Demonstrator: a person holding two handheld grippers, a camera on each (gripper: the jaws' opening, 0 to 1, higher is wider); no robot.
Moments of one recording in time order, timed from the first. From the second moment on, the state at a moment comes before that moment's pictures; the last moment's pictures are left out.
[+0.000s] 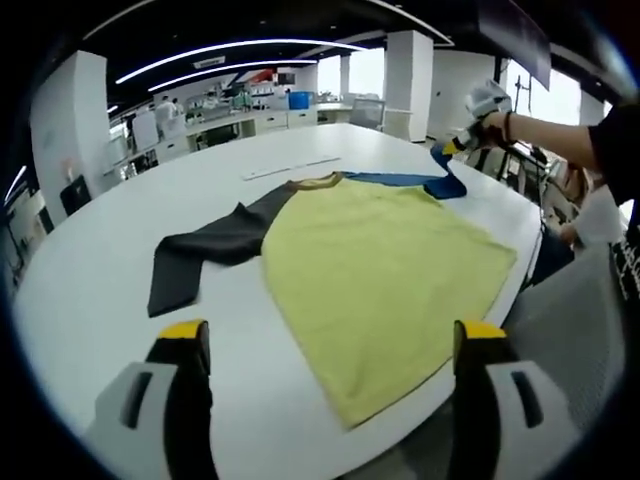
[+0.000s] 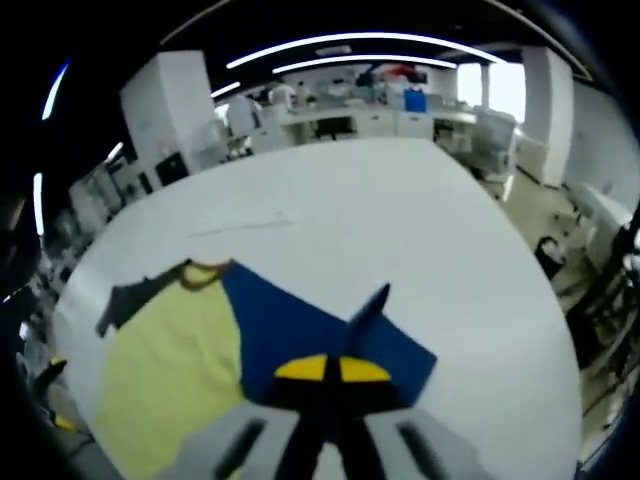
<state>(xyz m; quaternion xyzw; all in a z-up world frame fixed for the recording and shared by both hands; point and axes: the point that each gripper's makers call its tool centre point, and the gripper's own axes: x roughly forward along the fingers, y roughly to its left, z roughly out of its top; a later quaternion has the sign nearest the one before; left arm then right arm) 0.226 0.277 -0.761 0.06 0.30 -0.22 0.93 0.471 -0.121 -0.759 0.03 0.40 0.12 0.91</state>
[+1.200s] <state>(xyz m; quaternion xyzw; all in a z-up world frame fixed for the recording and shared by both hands) 0.226 0.278 -0.763 0.07 0.30 -0.21 0.93 0.499 0.040 -0.737 0.00 0.38 0.25 0.89</state>
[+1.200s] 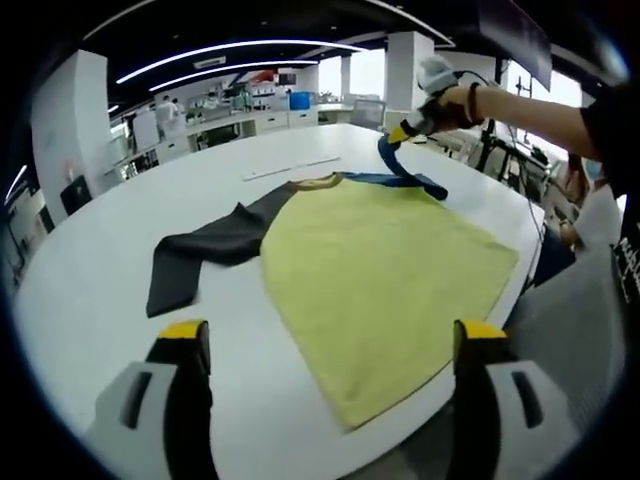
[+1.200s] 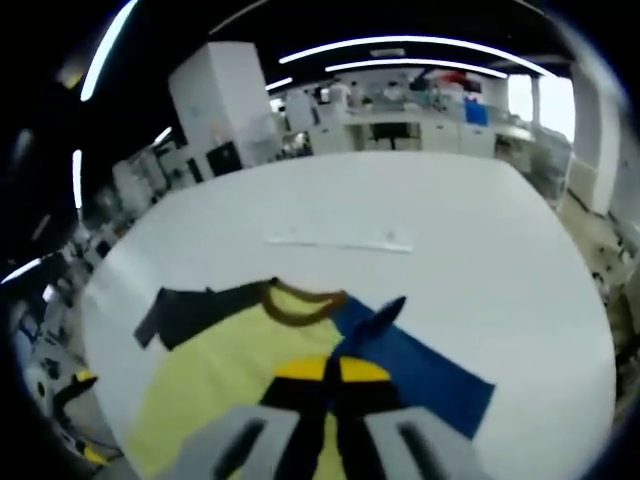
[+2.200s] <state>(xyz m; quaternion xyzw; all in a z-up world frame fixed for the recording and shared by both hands) 0.225 0.292 -0.768 0.05 0.30 -0.19 0.93 0.490 0.153 -0.717 -0.04 0.36 0.33 0.87</state>
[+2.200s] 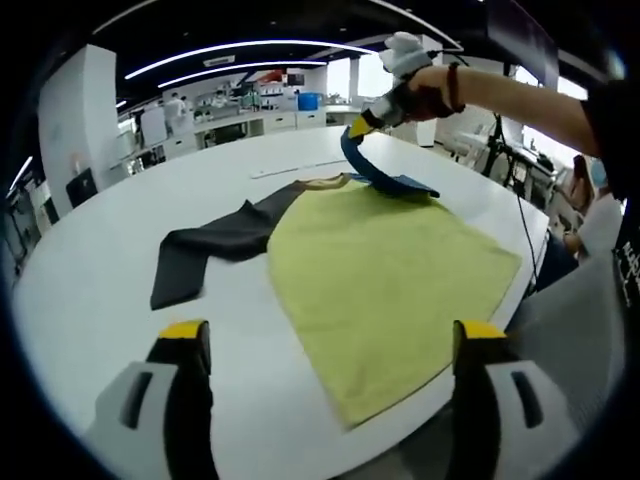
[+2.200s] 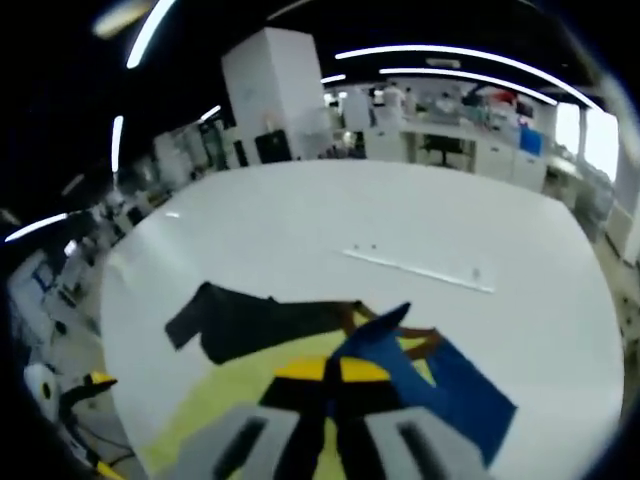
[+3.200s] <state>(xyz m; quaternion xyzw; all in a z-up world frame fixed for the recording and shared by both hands) 0.219 0.302 -0.775 0.03 0.31 -0.17 0.94 0.458 0.220 -0.716 -0.06 0.33 0.43 0.84</state>
